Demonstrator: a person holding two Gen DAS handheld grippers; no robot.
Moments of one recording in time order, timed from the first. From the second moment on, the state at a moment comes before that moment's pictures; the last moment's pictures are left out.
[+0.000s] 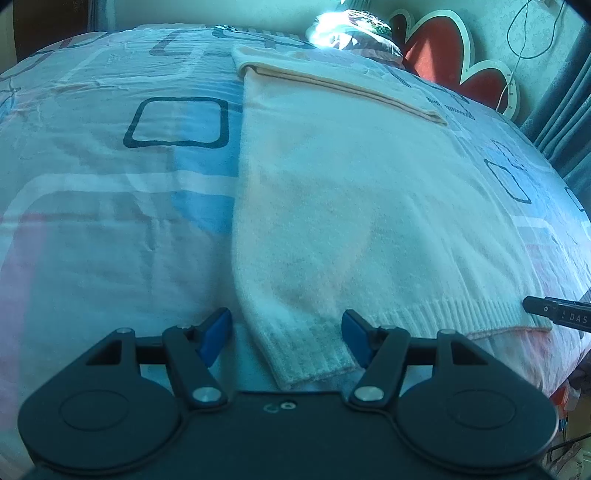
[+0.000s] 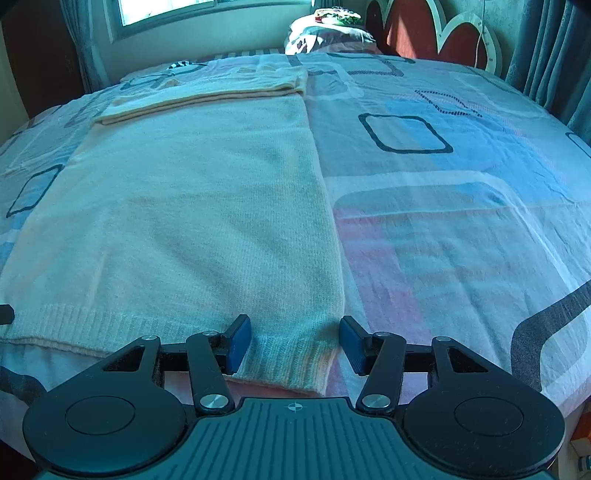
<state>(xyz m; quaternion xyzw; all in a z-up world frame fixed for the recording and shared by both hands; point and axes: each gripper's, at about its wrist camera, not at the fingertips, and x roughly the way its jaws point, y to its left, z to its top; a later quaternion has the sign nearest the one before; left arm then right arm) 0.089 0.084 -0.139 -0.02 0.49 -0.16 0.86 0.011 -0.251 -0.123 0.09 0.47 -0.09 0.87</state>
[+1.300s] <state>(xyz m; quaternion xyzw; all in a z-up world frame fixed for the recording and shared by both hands) 0.195 0.037 -0.079 -0.07 0.41 -0.21 0.89 0.125 -0.316 -0.075 0.16 0.47 0.04 0.87</state>
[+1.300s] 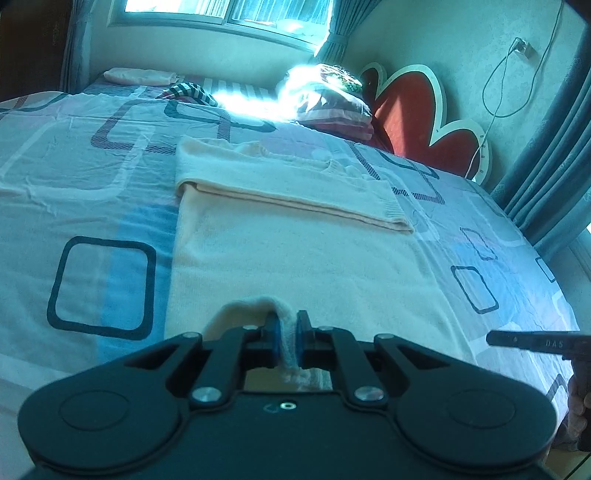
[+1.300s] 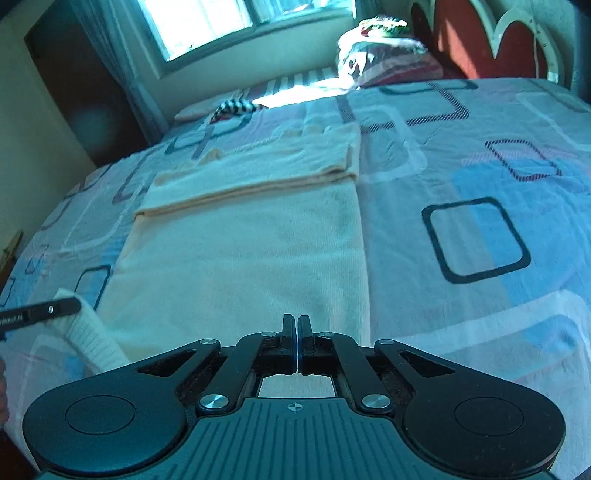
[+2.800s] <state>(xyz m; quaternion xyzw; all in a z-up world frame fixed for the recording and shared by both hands) 0.480 0.003 -0.112 -0.11 0.39 -0.09 0.91 0.412 -0.423 -0.123 0.40 0.39 -0.02 0.83</state>
